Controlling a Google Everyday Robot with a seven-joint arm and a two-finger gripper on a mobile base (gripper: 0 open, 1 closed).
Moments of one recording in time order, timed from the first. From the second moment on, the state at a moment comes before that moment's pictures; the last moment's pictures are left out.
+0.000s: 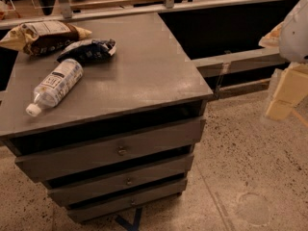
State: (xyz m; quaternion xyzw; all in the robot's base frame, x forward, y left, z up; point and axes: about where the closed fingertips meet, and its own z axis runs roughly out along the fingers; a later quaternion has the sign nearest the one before) arm 0.438 -0.216 0.977 -0.60 0.78 -0.04 0.16
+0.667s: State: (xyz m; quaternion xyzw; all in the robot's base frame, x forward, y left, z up) arm 0.438 -0.206 0.984 -0.62 0.76 -0.03 0.18
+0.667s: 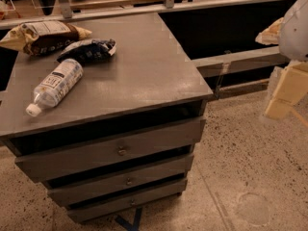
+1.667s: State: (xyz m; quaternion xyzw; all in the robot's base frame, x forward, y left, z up) arm 0.441 -0.107 1.016 -0.73 0.64 -0.05 0.24
